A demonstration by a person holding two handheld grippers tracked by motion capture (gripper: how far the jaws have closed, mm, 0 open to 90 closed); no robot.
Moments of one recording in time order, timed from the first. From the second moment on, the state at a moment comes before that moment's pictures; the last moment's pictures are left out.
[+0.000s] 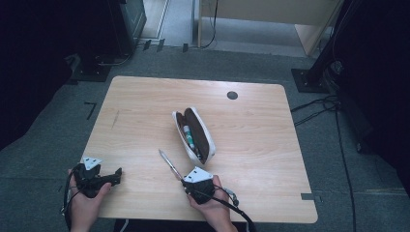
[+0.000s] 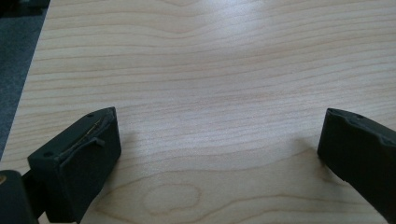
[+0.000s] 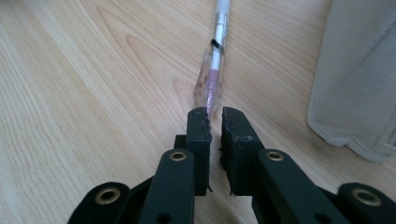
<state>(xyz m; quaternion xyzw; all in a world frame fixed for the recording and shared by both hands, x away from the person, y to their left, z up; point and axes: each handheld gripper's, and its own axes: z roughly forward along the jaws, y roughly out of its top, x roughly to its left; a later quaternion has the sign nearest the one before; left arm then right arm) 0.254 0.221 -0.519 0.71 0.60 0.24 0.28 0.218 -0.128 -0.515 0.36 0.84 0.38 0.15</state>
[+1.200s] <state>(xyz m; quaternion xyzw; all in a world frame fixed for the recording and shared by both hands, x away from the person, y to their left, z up) 0.246 0.218 -0.516 0.69 0.61 0.26 0.31 0.224 -0.110 -0.518 0.36 0.83 0.39 0.14</state>
